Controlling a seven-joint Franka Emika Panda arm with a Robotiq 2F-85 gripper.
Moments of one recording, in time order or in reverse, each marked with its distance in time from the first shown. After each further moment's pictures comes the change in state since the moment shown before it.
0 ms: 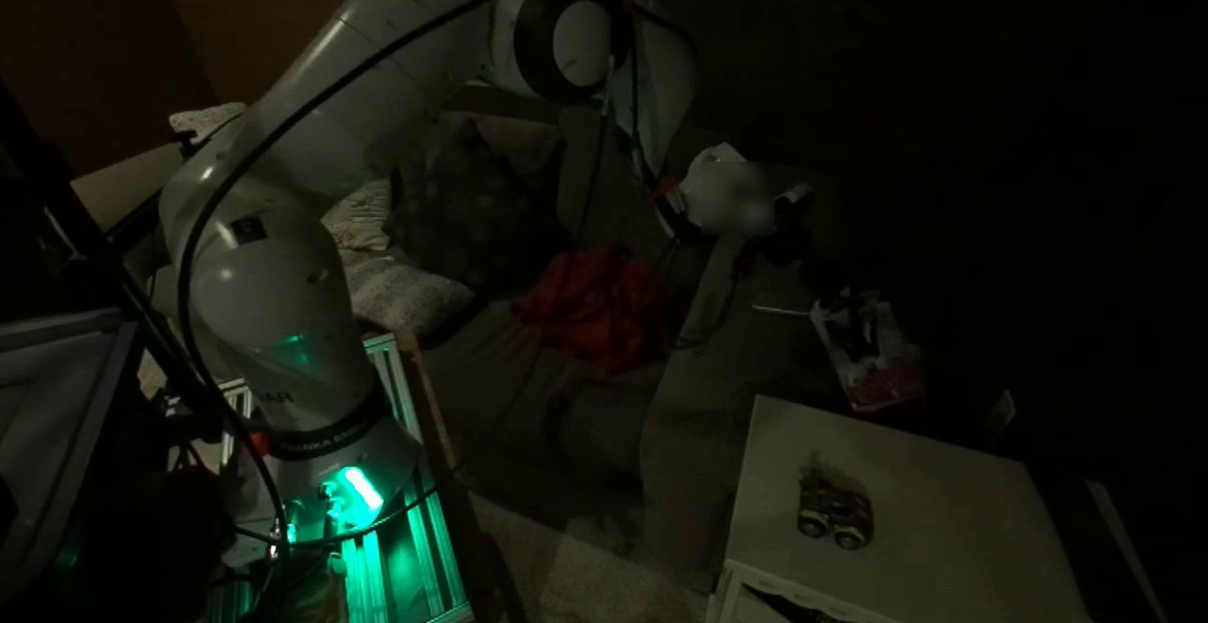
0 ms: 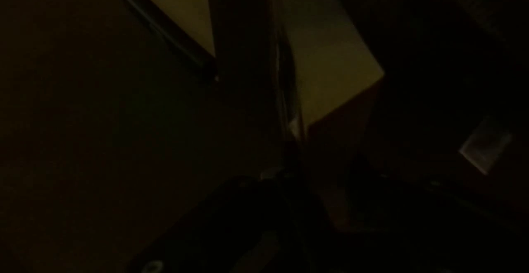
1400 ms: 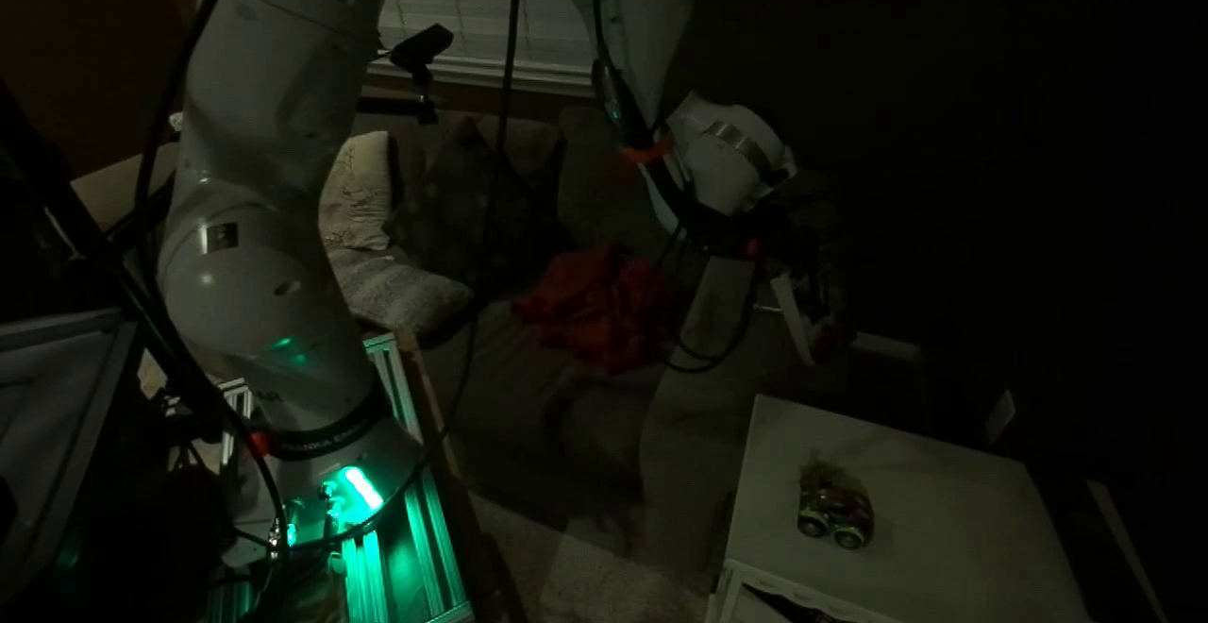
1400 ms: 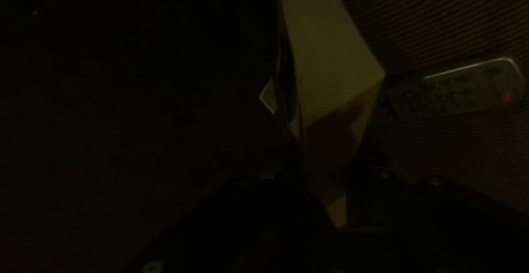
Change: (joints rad) arm -0.160 -0.405 0.004 -0.467 -0.364 0.767 -0.025
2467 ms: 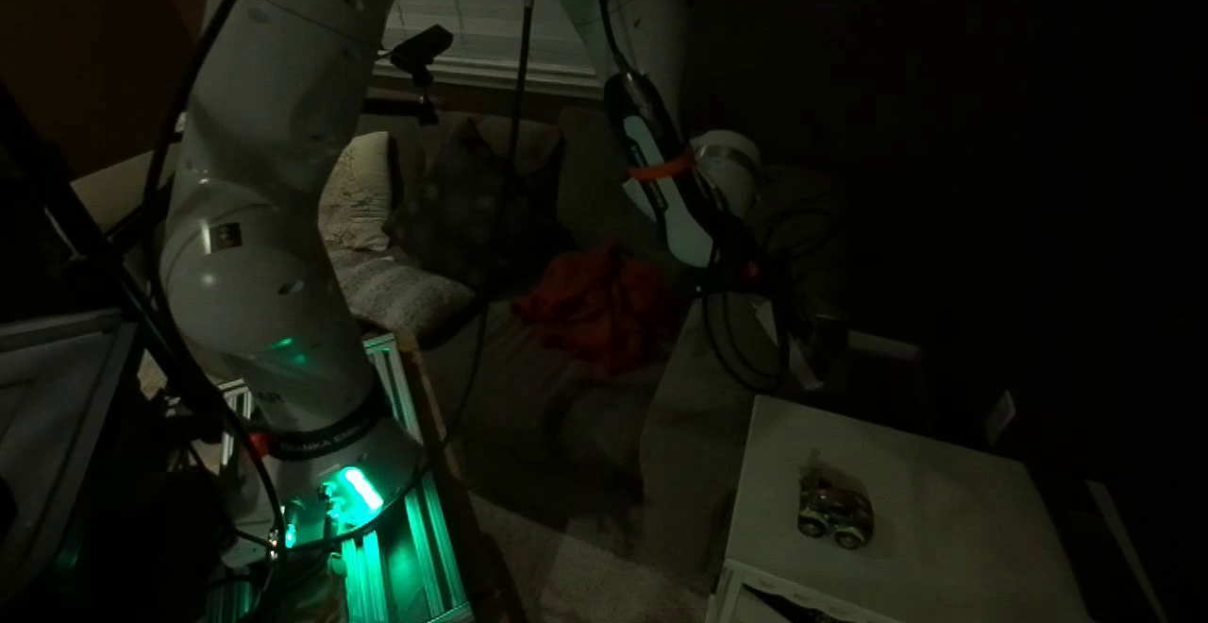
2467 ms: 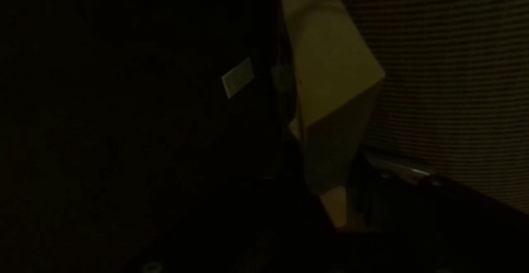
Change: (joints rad) arm 0.017 0.030 0.005 -0.055 -0.514 -0.004 0.097
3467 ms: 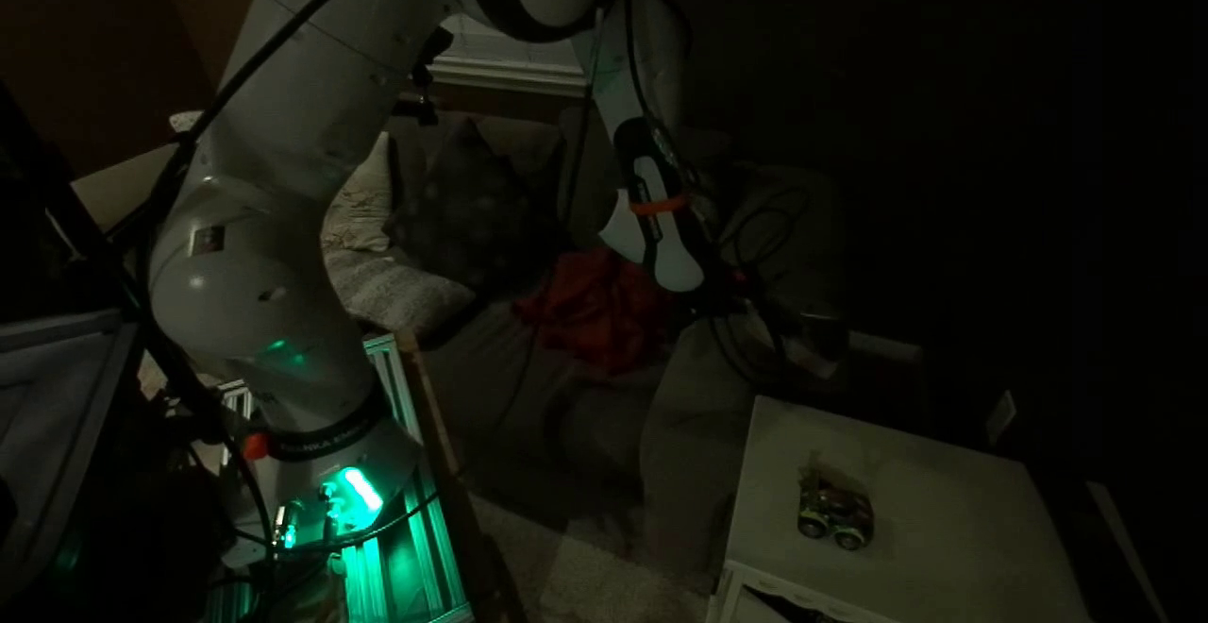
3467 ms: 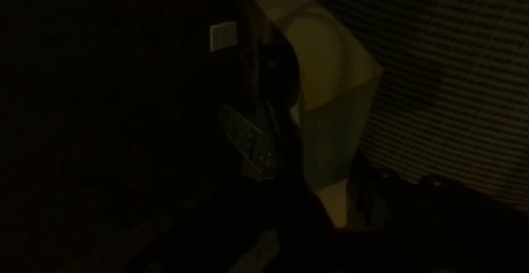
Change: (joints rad) arm -0.104 0.131 0.220 -0.005 -0.224 -0.256 -0.170
